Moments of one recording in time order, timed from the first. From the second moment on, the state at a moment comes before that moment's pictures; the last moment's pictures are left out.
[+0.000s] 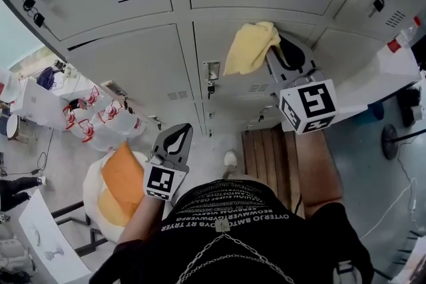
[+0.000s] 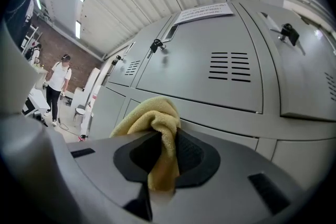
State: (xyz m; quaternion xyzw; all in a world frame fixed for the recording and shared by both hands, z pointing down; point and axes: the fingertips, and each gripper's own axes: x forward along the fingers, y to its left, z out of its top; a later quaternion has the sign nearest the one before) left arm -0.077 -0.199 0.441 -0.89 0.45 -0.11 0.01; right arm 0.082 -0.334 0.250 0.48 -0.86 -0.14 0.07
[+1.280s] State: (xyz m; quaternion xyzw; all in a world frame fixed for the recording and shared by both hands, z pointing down) left arm -0.086 -0.184 0.441 -0.89 0.45 -0.10 0.01; right arm -0.013 -0.297 0.329 0.38 -0.92 -0.09 0.09
